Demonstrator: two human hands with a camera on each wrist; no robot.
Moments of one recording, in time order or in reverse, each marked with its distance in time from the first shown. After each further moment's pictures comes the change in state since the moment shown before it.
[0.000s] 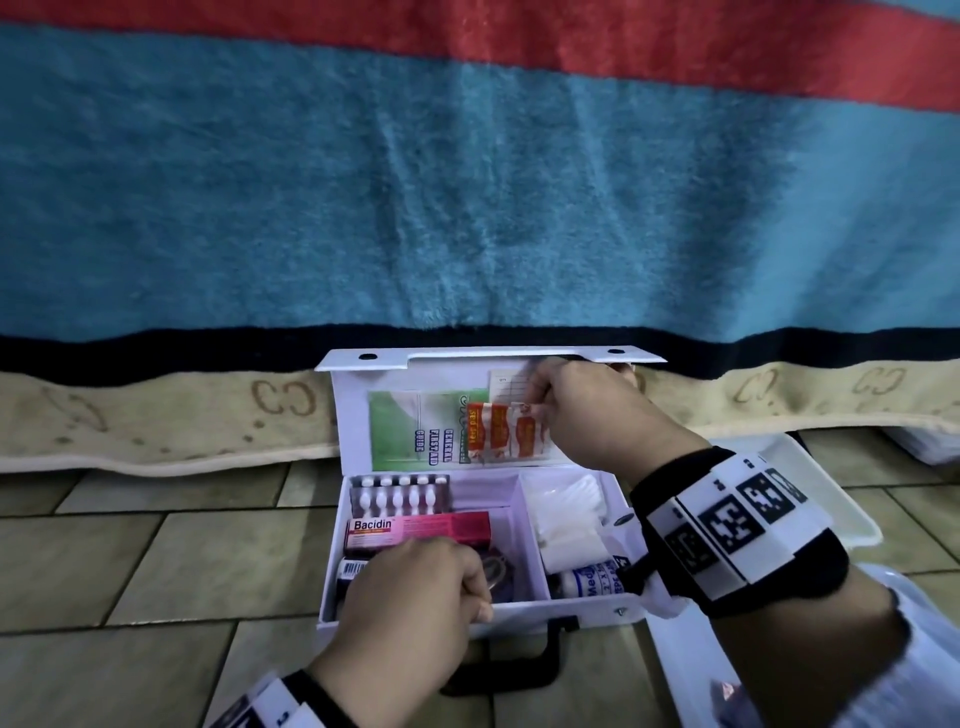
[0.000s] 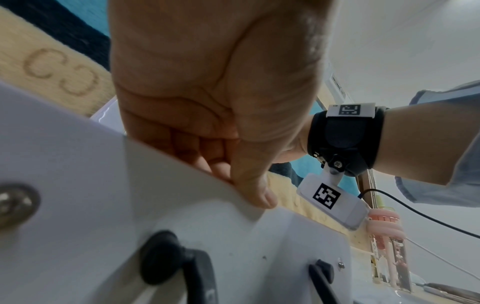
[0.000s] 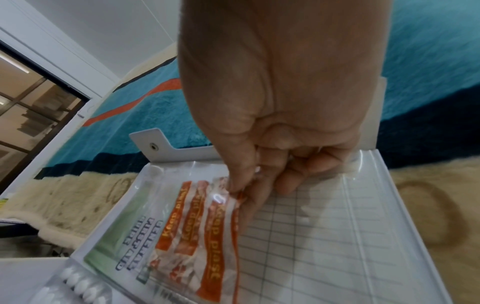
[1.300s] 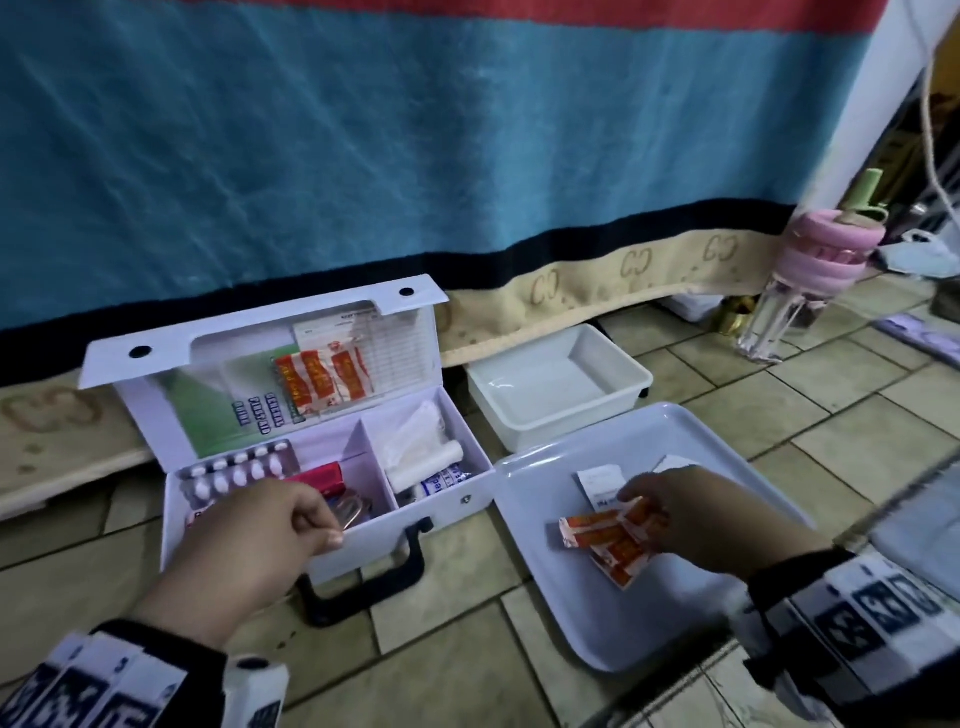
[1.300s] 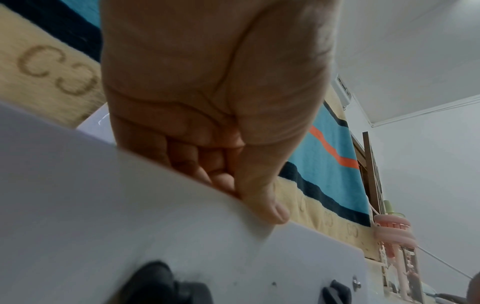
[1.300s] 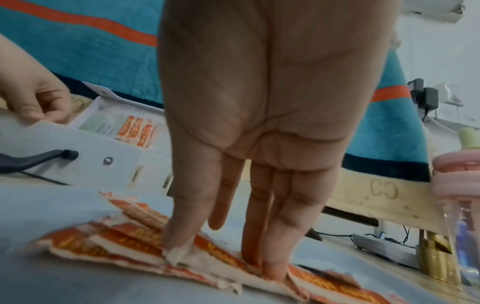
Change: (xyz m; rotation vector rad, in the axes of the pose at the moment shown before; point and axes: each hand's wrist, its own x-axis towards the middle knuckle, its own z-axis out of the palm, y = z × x) left_hand 0.012 0.002 -0.004 -0.007 -0.141 -0.054; right_hand -0.214 0.162 0.045 -0.137 -0.297 0.424
